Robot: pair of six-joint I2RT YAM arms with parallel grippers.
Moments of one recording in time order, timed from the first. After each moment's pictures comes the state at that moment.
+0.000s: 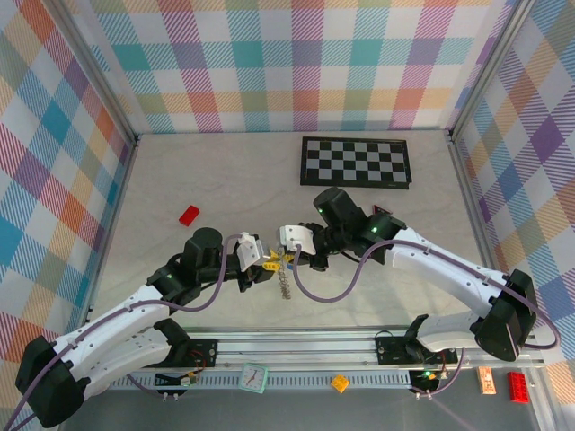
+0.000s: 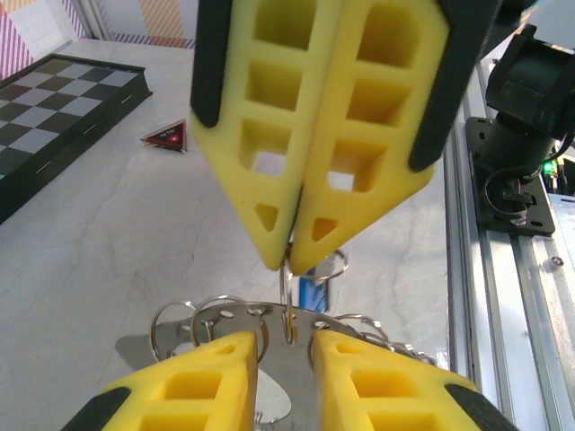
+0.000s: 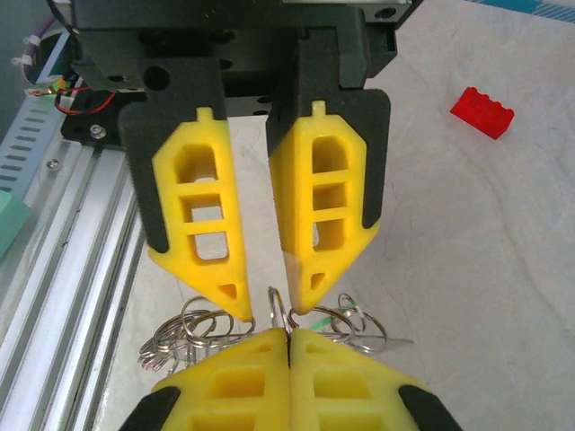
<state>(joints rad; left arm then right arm) -0.71 0.84 0.52 -0.09 0.52 0.26 0.88 1.30 1.11 -0.60 -0.50 -0.69</state>
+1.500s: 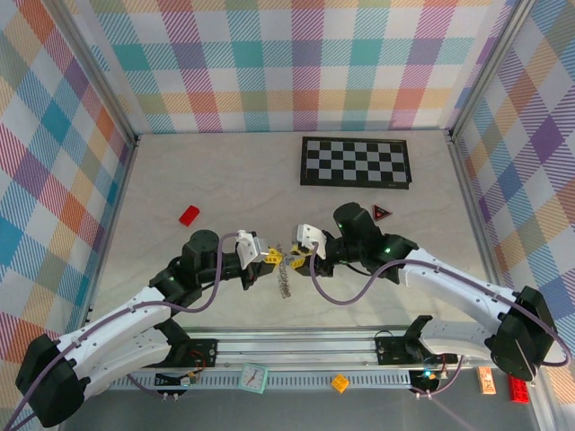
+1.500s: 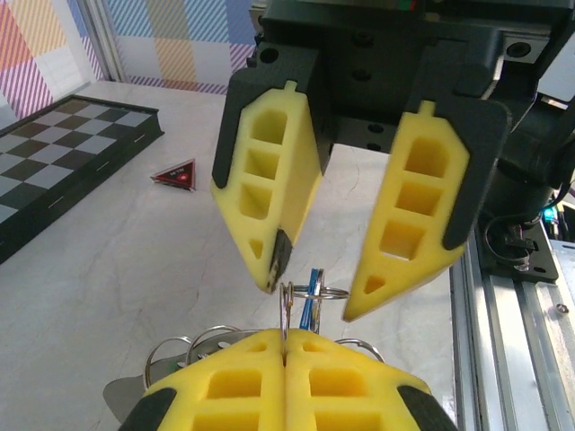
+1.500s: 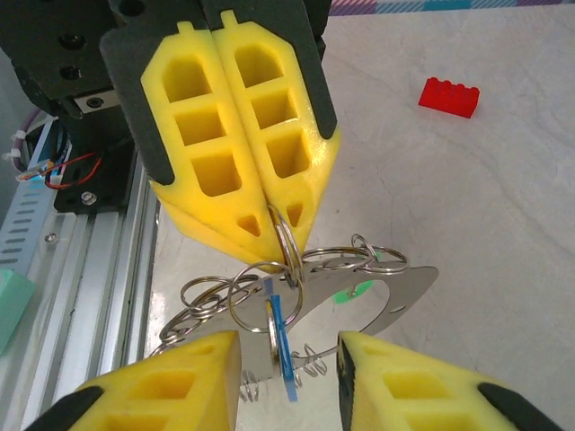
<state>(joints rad) -0.71 0.84 0.47 0.09 0.52 0.18 0.82 1.15 0.82 -0.27 -0.55 -0.39</state>
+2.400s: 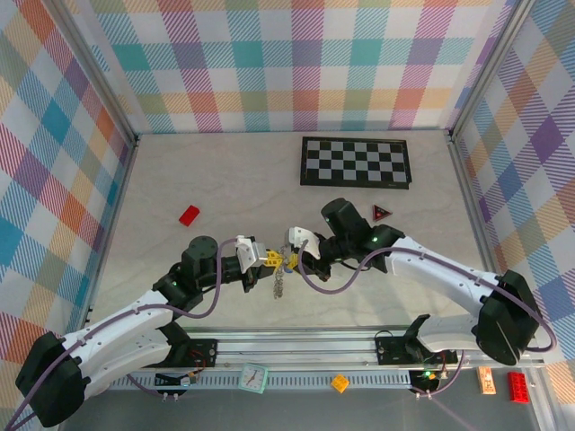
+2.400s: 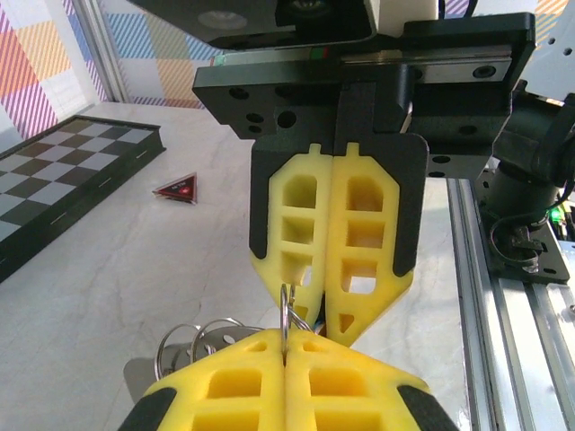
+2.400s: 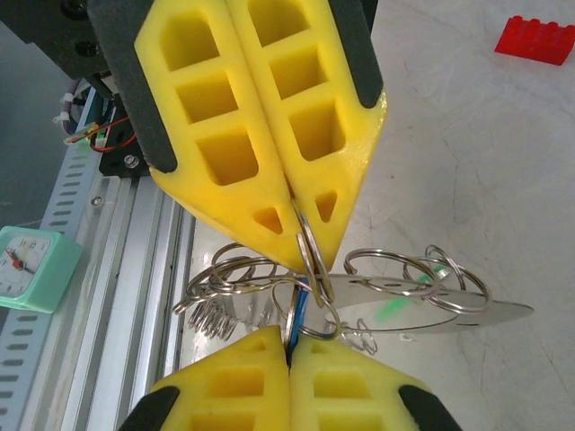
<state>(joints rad) -0.72 0.84 0.39 0.23 0.53 0.18 0.82 1.28 0.91 -0.43 -0.64 -0.46</state>
